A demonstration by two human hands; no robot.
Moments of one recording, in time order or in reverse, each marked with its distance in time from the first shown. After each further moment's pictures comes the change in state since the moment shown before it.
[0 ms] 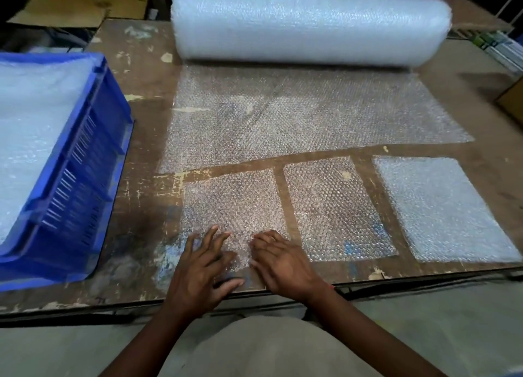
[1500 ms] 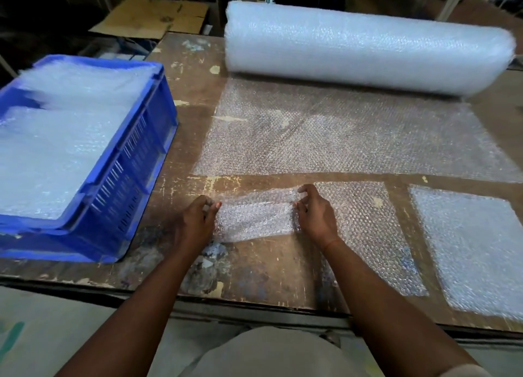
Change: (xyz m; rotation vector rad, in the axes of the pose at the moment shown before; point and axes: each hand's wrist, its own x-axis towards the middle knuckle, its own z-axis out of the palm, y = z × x) left_hand 0.072 -0.065 -0.032 -0.329 0.305 -0.784; right_hand 0.104 0.087 -0.015 0.257 0.020 0.687
